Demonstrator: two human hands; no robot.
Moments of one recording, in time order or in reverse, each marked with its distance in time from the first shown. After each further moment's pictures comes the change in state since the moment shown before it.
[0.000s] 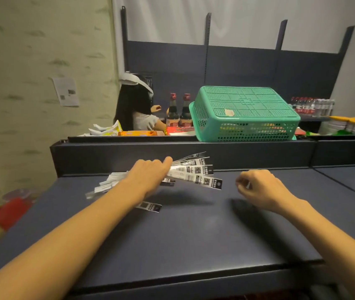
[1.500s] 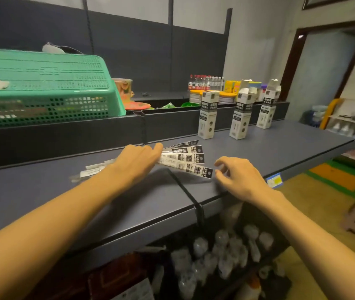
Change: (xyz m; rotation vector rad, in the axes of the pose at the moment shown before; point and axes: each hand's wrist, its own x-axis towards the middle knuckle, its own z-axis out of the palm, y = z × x) left_hand 0.211 0.451 -0.086 -0.102 0.200 0.324; right_hand -0.177 0.410 -0.106 0.017 0.062 0.356
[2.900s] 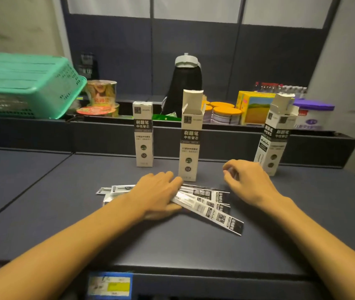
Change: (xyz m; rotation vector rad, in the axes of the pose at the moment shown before) left_hand 0.299 0.267 0.020 -0.179 -0.339 -0.295; right_hand 0.271 0.369 -0.026 0.198 -0.043 -0.491
